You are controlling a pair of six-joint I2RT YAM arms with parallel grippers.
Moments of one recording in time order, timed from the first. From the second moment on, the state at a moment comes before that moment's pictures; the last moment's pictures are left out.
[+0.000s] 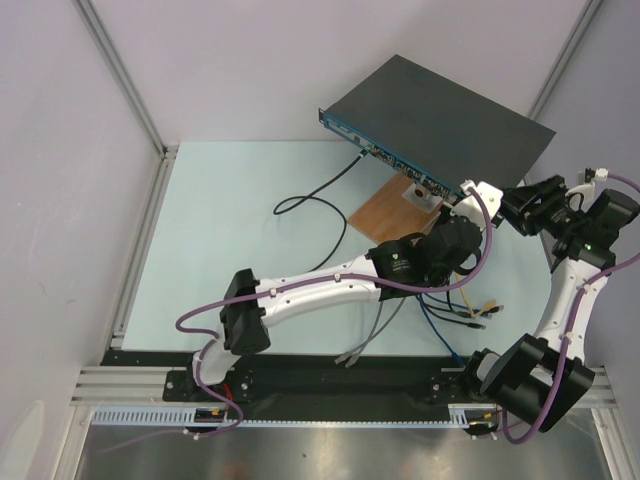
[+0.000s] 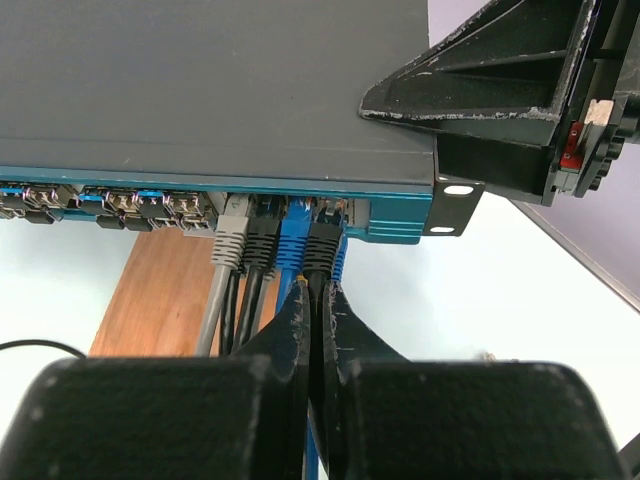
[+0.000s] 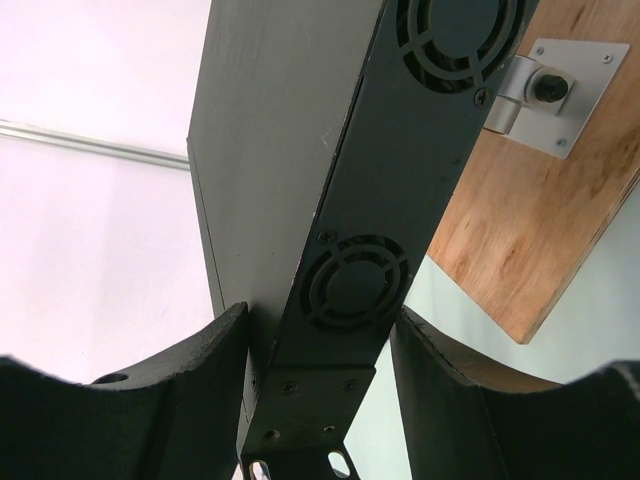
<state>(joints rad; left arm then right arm) -1.31 2.11 2.13 -0.25 -0.71 -0.11 -0.60 1.14 1.01 -0.28 -1.06 0.75</state>
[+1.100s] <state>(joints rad) -1.28 1.98 1.87 -0.11 -0.55 -0.10 -0.60 1.15 1.04 -0.35 -1.07 0.70</state>
